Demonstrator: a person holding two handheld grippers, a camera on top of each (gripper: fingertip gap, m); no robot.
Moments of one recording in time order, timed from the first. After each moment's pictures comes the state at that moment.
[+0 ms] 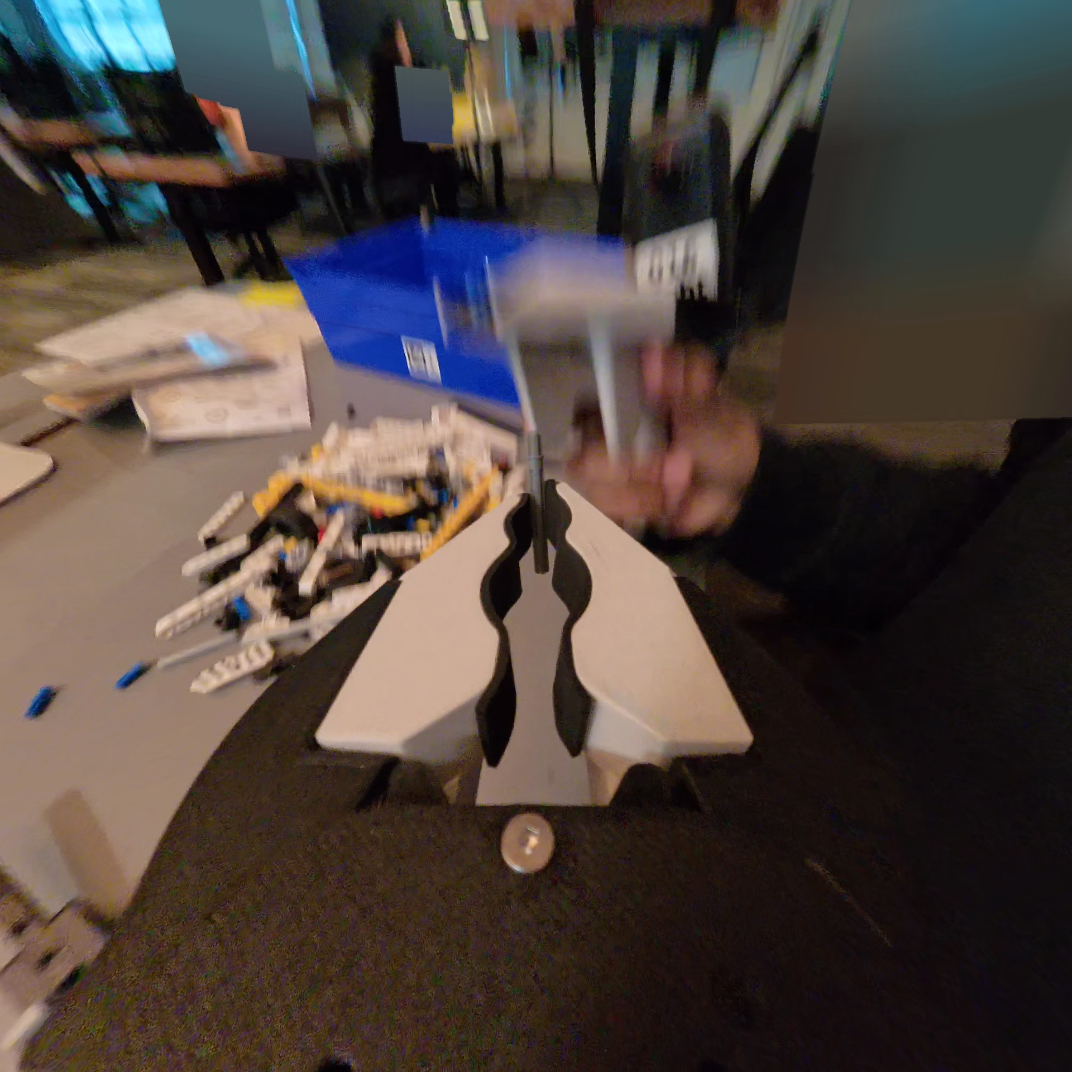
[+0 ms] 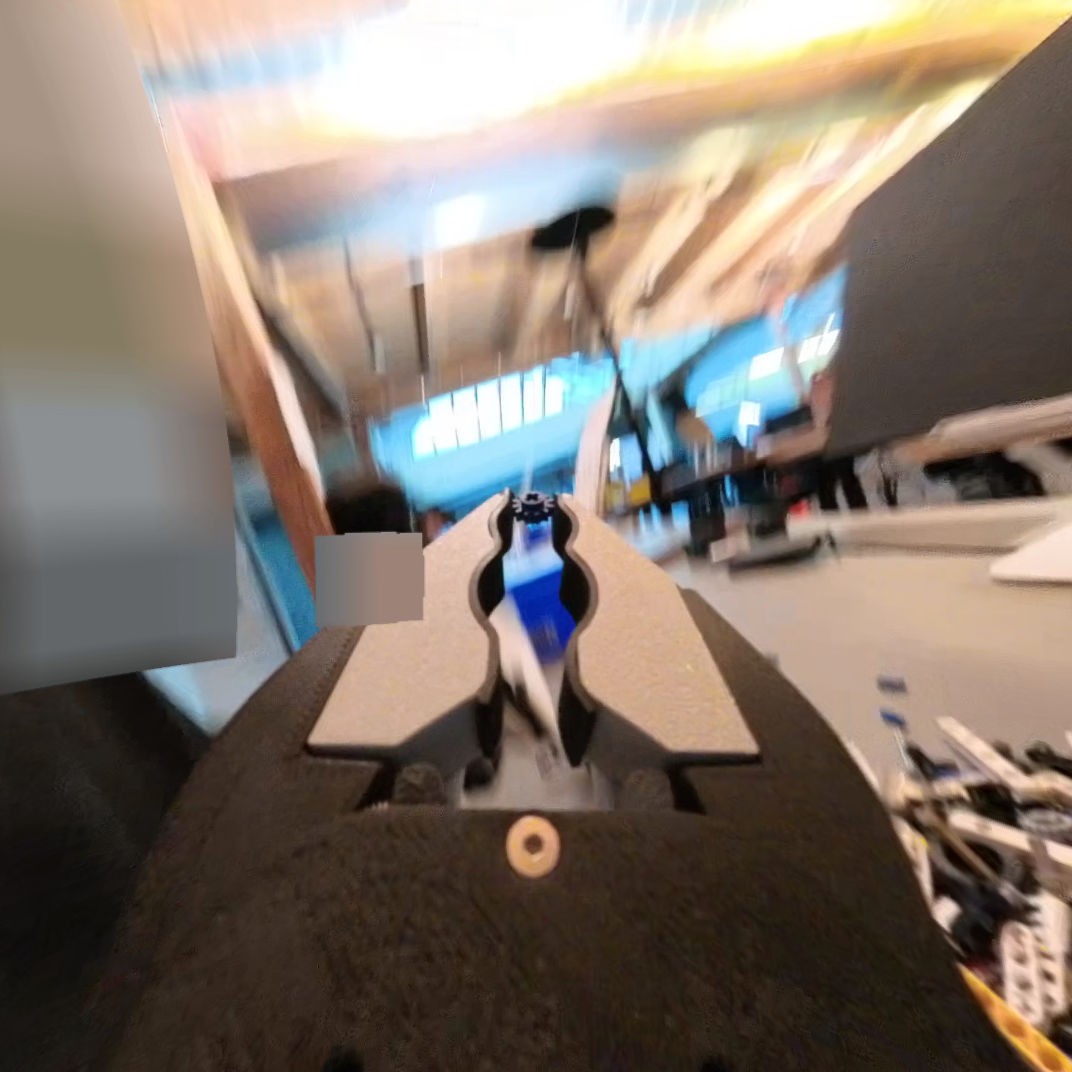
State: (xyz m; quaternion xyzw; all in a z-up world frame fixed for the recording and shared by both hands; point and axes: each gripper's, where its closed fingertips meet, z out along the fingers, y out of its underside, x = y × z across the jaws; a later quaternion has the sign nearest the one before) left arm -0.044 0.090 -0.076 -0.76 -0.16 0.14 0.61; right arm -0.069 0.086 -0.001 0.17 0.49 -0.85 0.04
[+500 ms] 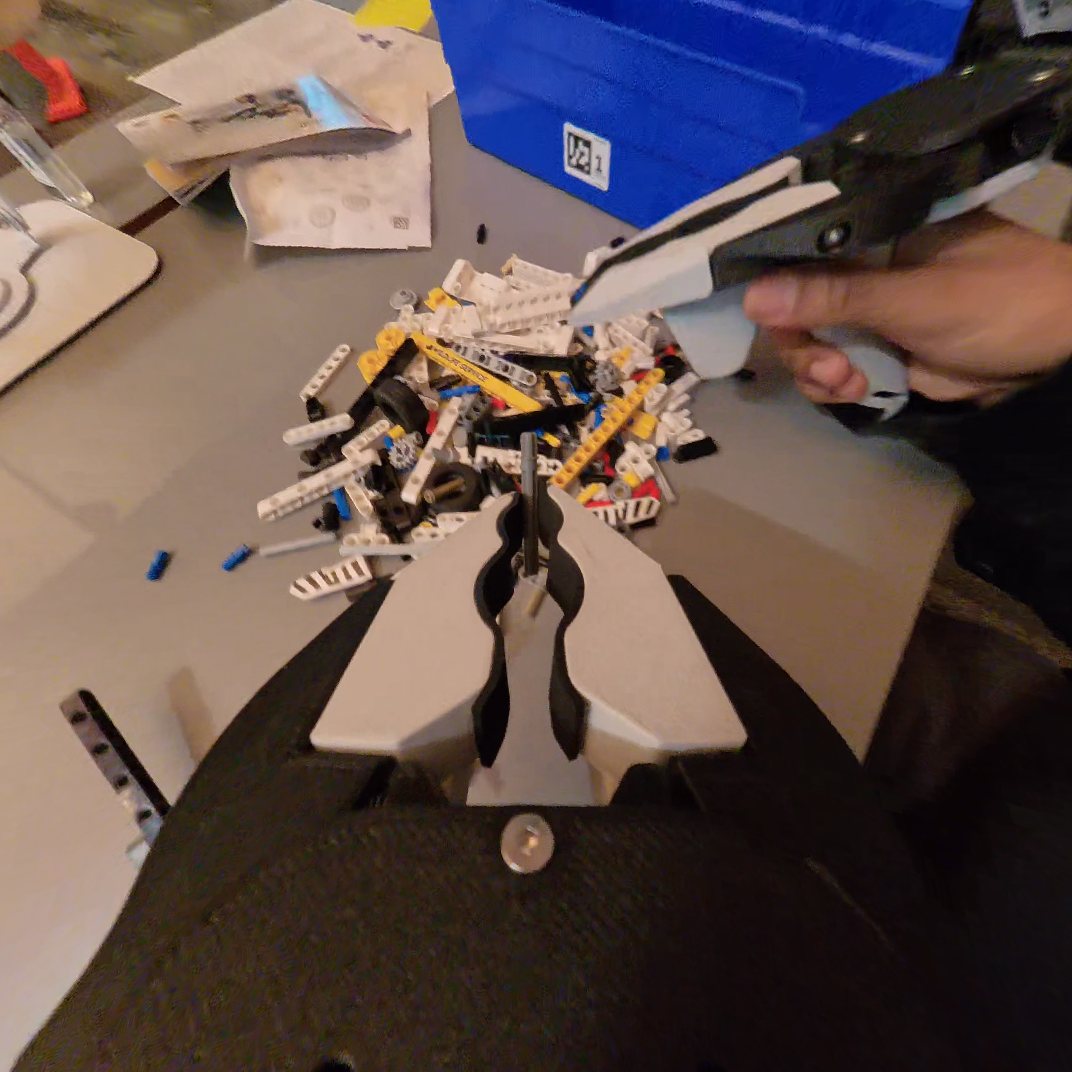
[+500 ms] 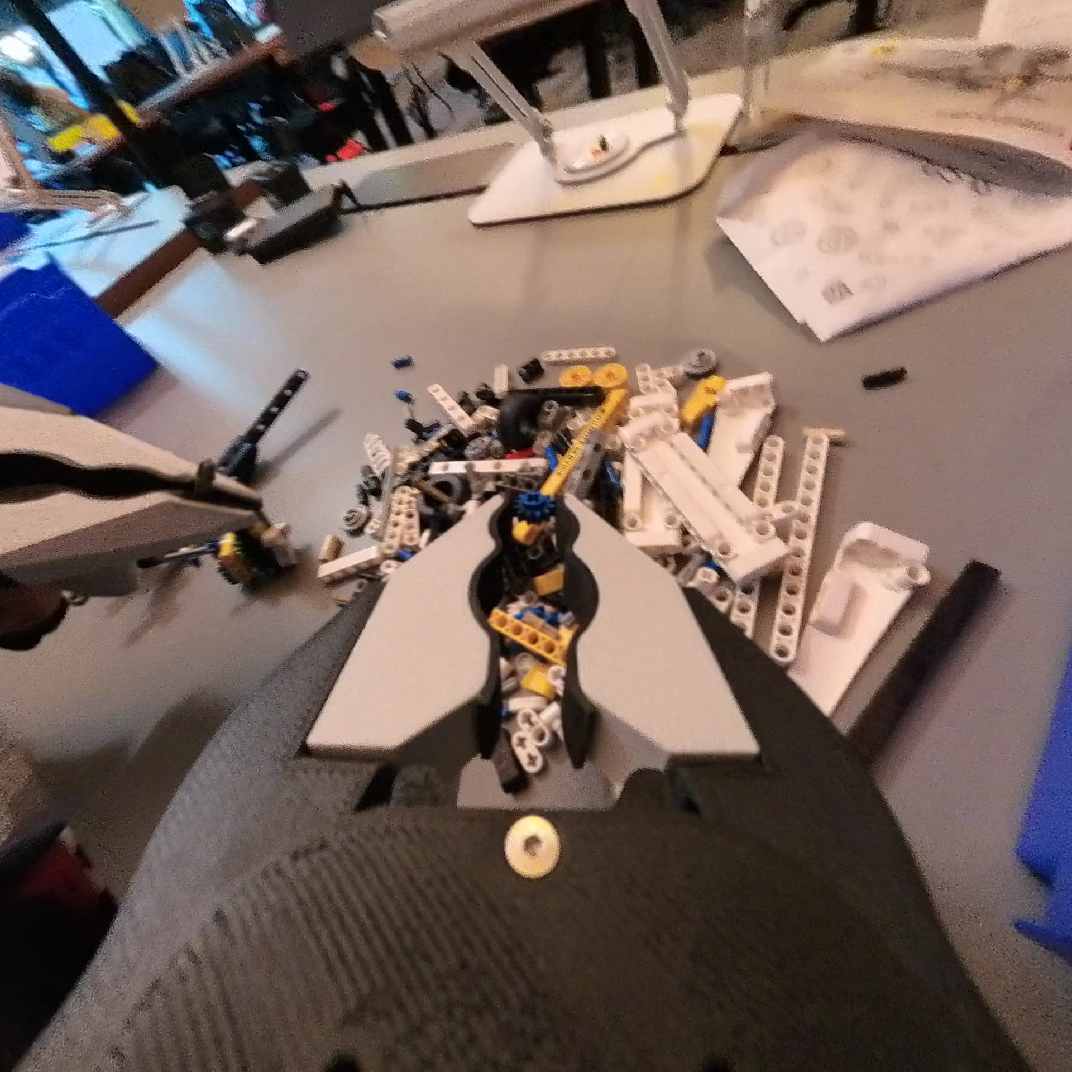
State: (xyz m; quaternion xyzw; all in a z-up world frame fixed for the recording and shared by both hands) left arm -0.119 0.094 -0.127 -0.83 -0.30 0.19 0.44; right arm -0.179 0.175 -0.142 0.46 0.69 -0.54 -0.13
